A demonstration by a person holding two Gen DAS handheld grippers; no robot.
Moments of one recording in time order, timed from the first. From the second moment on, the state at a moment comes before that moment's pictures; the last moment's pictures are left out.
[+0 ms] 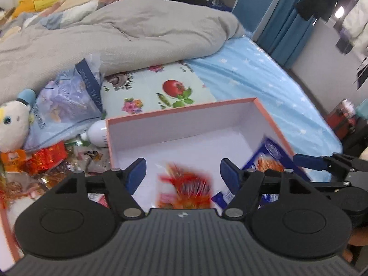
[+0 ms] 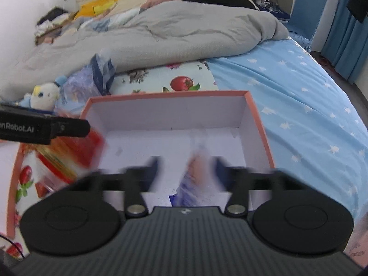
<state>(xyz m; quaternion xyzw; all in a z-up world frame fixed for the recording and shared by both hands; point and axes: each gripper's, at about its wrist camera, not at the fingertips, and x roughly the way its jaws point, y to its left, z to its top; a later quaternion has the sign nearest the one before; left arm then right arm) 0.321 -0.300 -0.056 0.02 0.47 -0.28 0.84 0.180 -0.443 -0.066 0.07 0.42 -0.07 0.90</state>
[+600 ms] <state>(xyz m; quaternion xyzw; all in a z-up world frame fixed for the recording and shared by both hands) 0.273 -0.246 0.000 0.01 0.37 -0.29 0.88 0.154 -0.405 -0.020 0.06 0.33 -0.05 0.94</state>
